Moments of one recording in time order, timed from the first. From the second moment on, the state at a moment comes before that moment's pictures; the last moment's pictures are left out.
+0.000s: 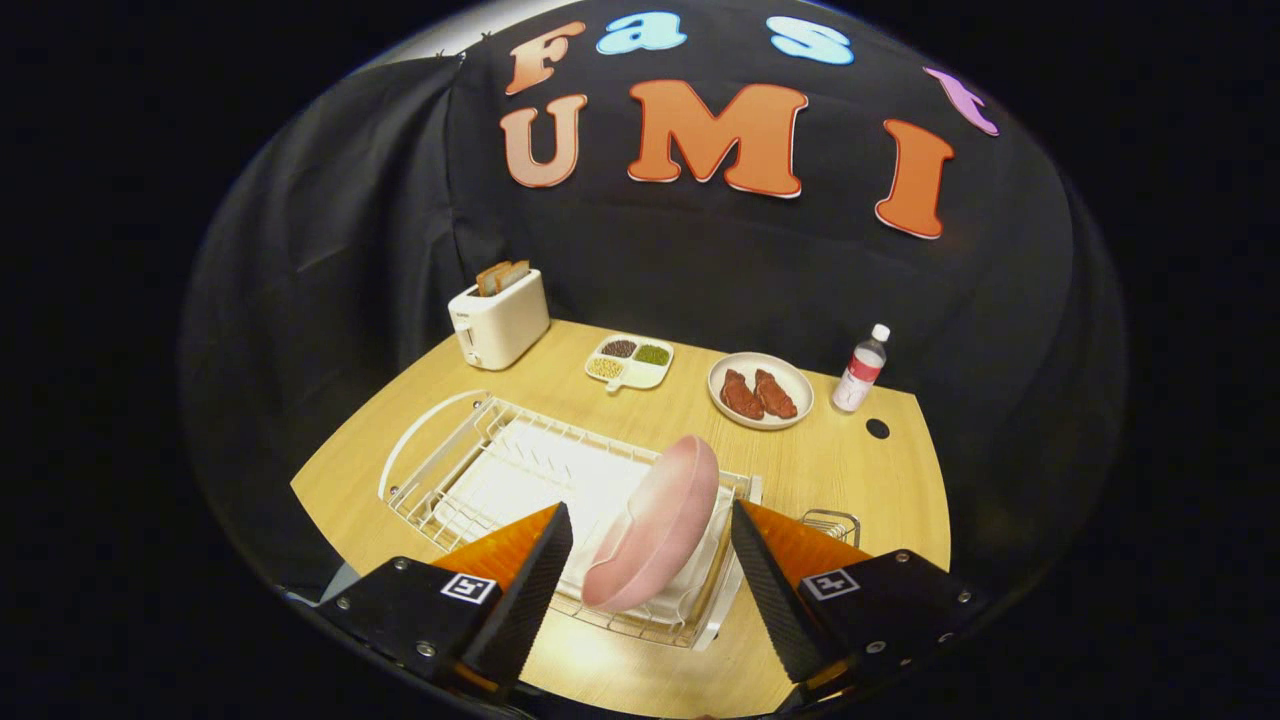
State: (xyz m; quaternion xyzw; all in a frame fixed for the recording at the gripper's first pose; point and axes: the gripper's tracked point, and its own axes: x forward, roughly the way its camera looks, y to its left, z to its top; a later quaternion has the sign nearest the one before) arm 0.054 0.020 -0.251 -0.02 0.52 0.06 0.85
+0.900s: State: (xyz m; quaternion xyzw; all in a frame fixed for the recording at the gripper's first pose) arm 0.069 -0.005 -0.339 -0.03 0.65 -0.02 0.76
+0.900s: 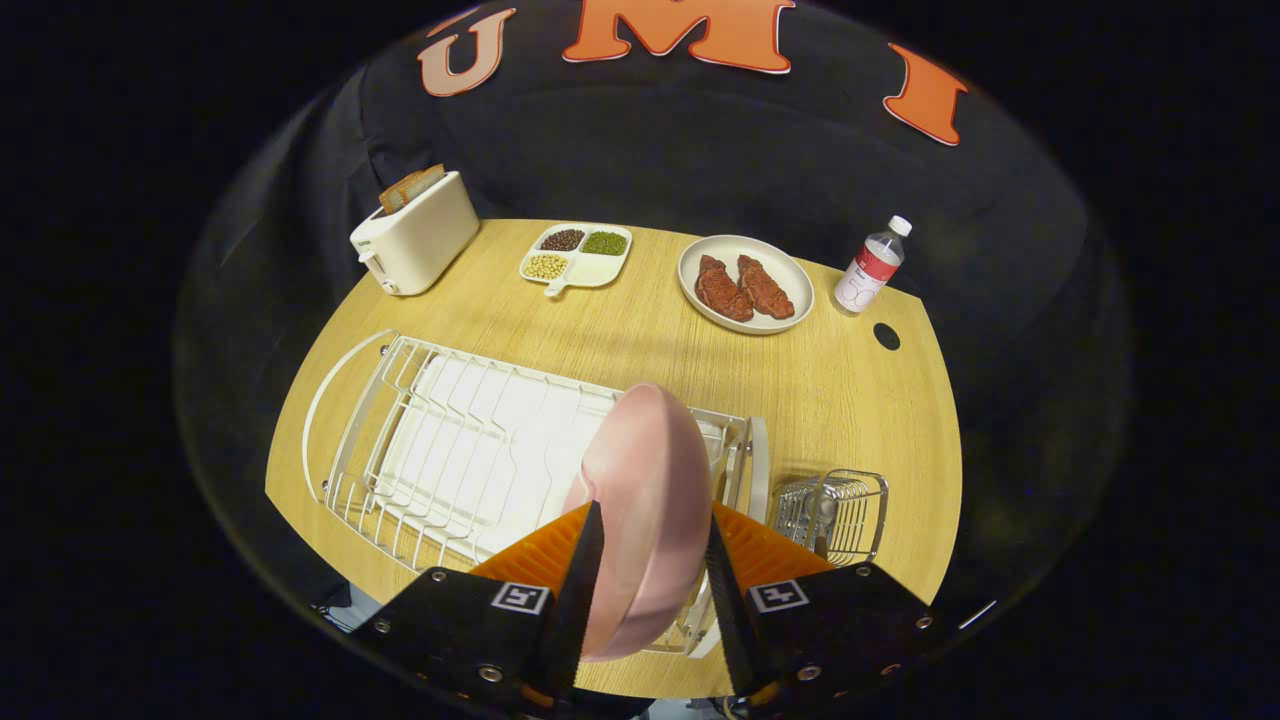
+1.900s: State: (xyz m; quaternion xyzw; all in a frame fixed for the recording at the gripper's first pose) arm 0.099 -0.019 -0.295 -0.17 0.60 -0.08 0.78
